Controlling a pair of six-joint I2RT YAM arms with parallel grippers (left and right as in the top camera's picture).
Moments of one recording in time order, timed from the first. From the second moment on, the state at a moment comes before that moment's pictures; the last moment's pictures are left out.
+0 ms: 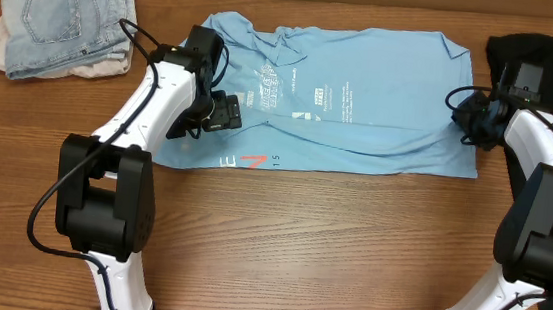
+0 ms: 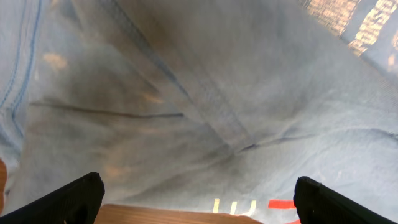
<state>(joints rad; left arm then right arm) -0.19 2.03 1.57 -1.01 0.00 -0.45 -0.25 2.03 1.40 -0.51 -0.11 0.54</state>
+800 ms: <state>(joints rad) -0.19 2.03 1.57 -0.98 0.01 -0.42 -0.24 2.03 1.86 -1.21 -0.27 0.41</state>
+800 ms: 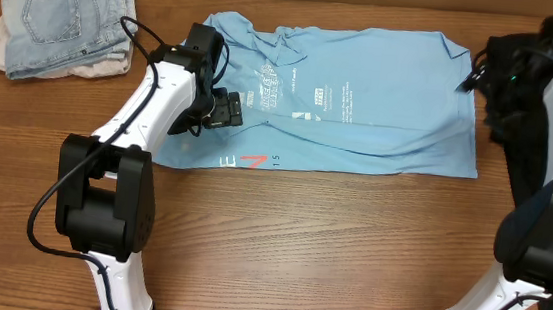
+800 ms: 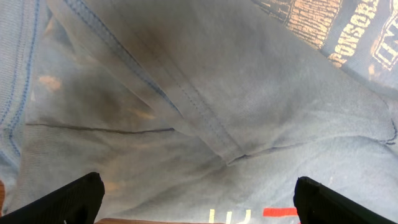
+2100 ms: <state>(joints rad) -0.19 2.03 1.57 -1.02 0.02 -0.41 0.00 2.03 1.43 -0.86 -0.22 0.57</state>
